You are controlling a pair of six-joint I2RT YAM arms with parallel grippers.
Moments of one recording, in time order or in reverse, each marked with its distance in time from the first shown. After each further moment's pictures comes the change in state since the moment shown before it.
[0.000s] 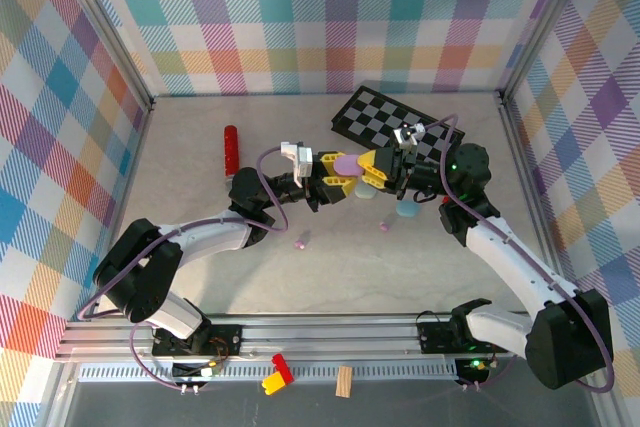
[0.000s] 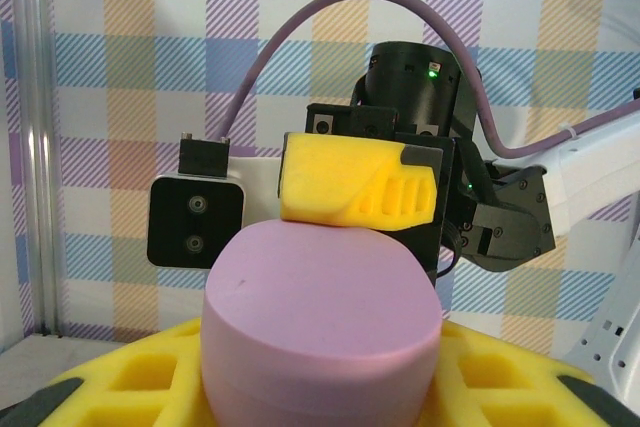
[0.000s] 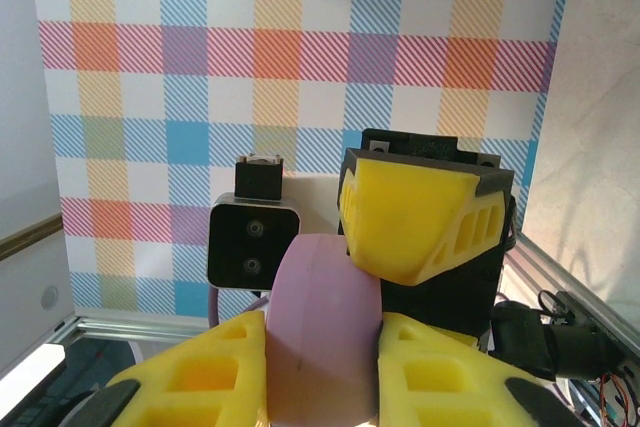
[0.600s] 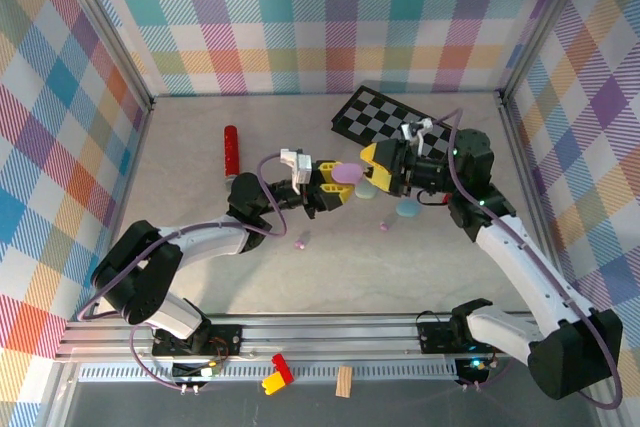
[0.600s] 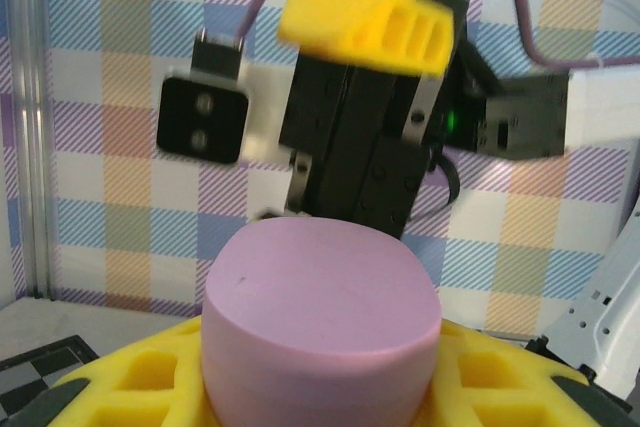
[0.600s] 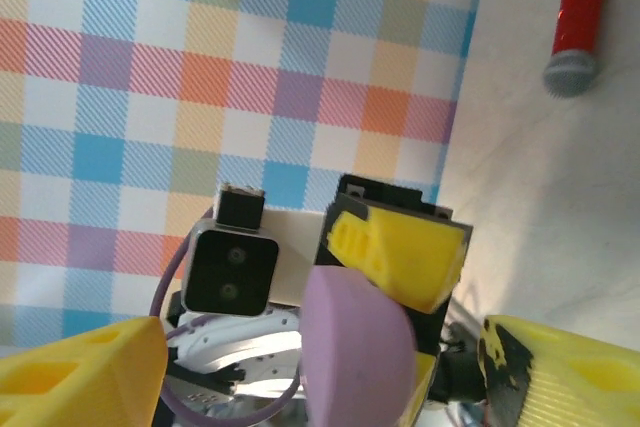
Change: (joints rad) left arm 0.019 -0.018 -0.071 -0.002 0.020 0.000; right arm -0.009 -0.055 0.201 -0.599 0.105 -0.512
